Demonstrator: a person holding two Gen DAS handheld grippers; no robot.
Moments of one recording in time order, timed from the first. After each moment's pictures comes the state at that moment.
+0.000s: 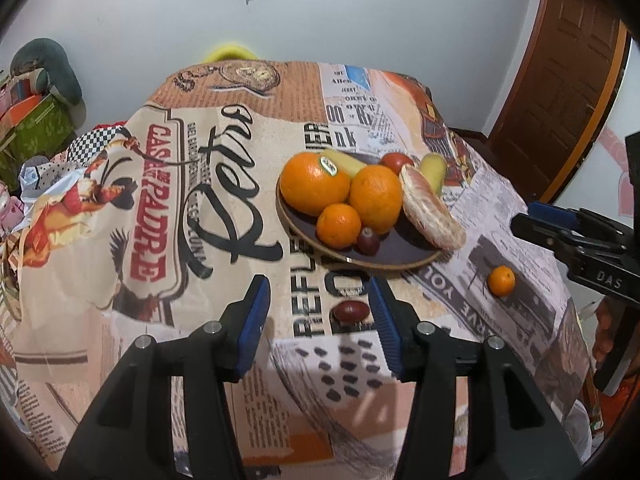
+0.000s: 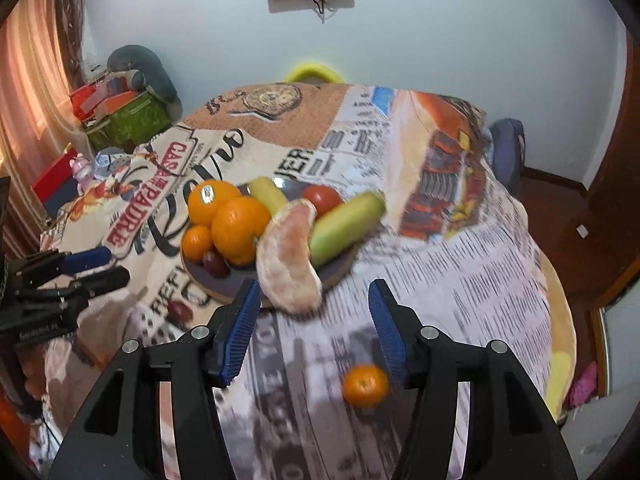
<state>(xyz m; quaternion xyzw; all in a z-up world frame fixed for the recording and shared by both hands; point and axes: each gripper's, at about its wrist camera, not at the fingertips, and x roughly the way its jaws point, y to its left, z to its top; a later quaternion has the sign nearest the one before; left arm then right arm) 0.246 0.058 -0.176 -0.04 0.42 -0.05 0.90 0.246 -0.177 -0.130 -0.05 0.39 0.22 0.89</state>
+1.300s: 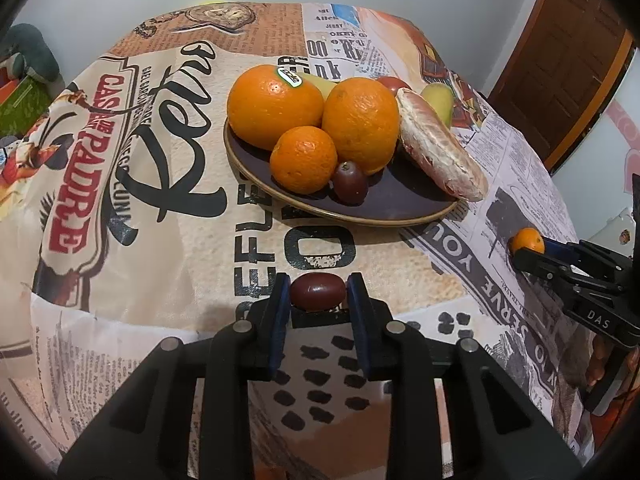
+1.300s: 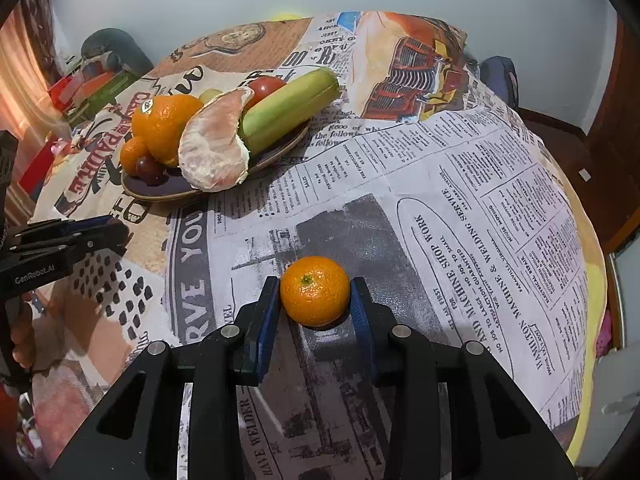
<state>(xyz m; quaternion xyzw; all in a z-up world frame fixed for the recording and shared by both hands) 0.280 0.028 -0.236 -0.03 0.49 -0.07 0.87 0.245 -0.208 -0.201 -0.02 0.46 0.20 0.87</state>
